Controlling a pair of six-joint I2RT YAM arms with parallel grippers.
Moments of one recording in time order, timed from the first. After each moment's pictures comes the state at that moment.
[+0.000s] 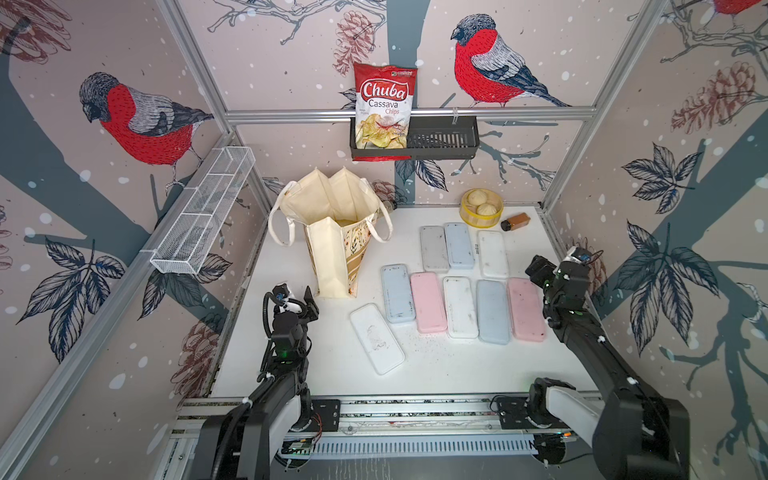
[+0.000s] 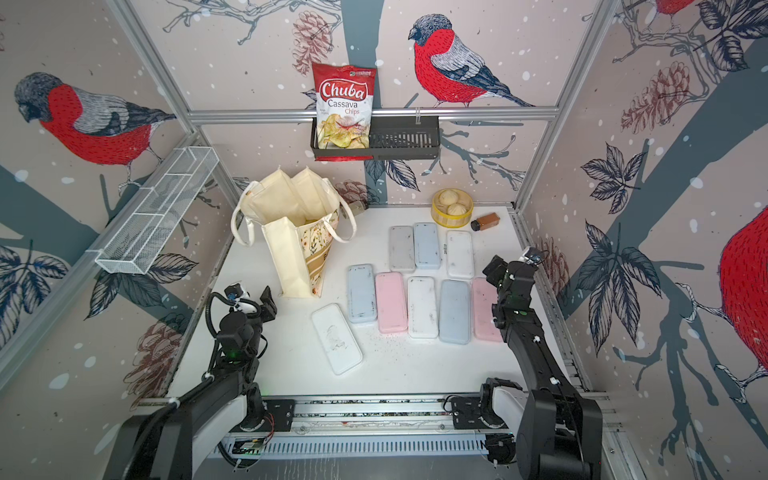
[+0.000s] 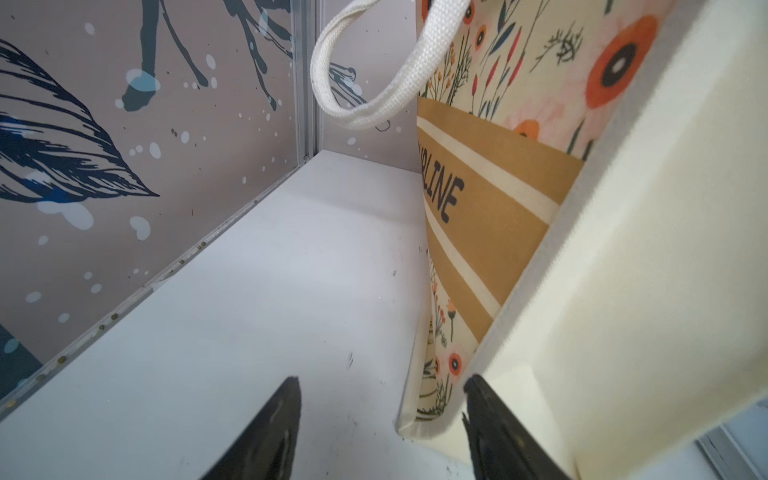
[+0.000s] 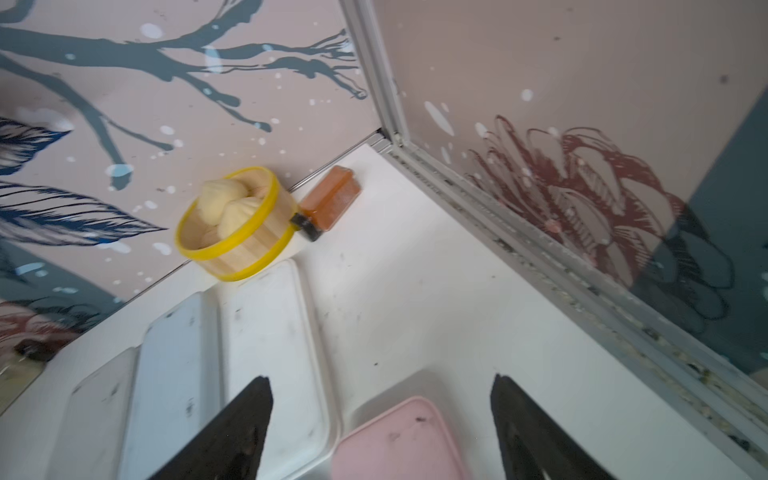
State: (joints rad) left arm 0.03 1.07 0.01 0.90 -0.17 -0.18; right arm -0.15 1.10 0.42 0.30 0.15 0.36
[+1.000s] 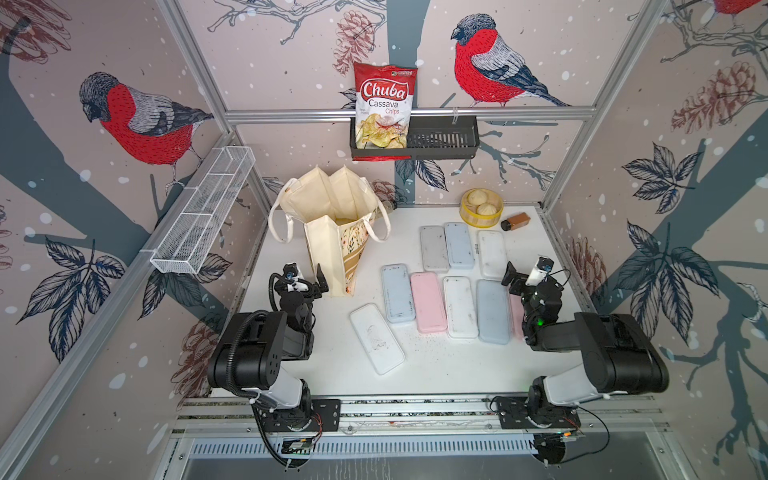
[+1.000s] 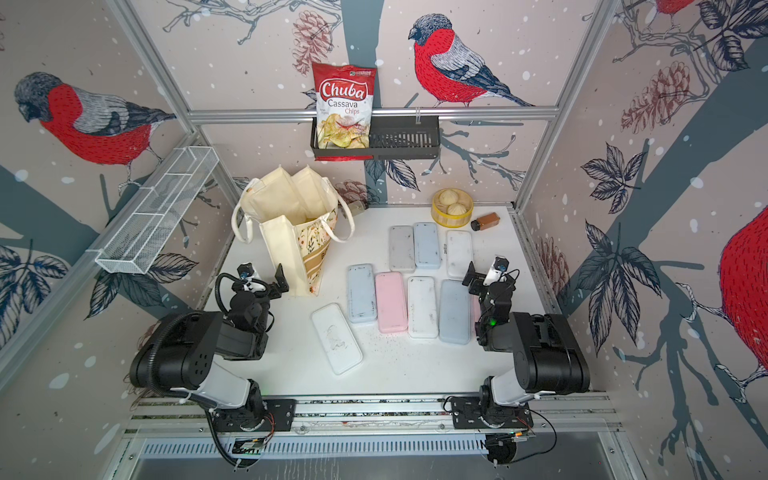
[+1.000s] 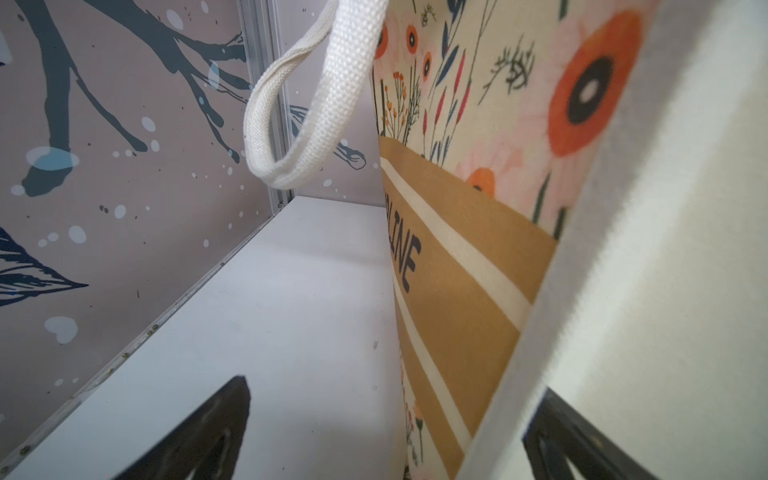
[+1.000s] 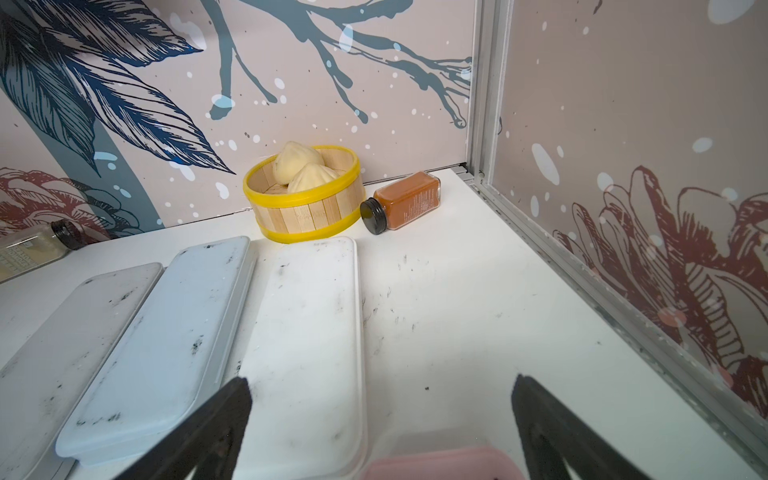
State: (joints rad) left arm 0.01 1.55 0.18 1.29 -0.13 -0.07; right arm 0.01 1.50 0.23 1.11 0.11 0.10
